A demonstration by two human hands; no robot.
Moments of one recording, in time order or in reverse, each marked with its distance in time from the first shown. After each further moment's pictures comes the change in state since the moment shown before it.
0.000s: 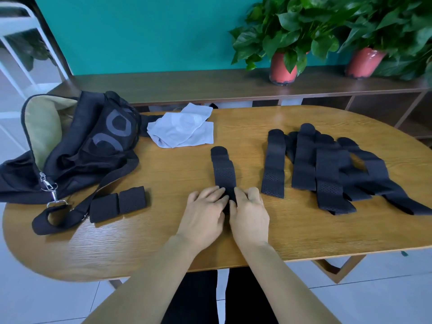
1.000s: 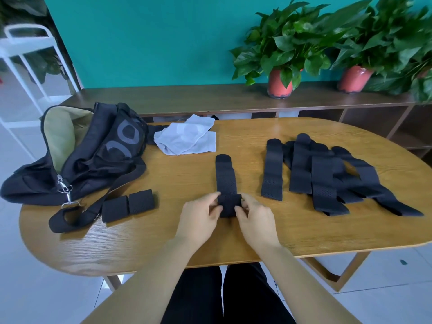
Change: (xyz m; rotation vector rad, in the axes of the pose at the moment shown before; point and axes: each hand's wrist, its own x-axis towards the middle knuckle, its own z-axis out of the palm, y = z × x) left_hand -0.012 -0.008 -0.010 -0.475 0.110 -0.241; right_hand -0.006 0.007 -0.035 0.214 -0.218 0.003
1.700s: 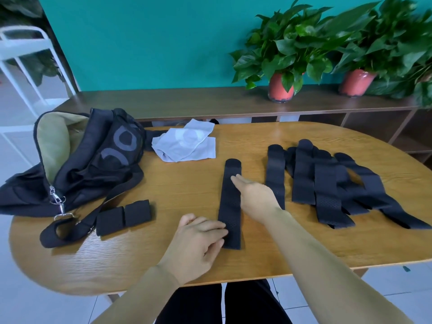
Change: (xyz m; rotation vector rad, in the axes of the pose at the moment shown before) left_hand -0.024 -0.012 -0.015 0.291 -0.031 0.456; right_hand 0.088 0.001 -0.016 -0.454 -0.355 -0.165
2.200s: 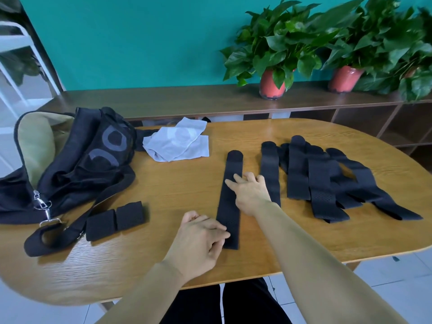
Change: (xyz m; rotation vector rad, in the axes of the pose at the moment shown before) left_hand 0.012 -0.001 0.014 0.035 -0.023 0.032; right_hand 0.015 0.003 0.010 -0.348 -0.112 0.059
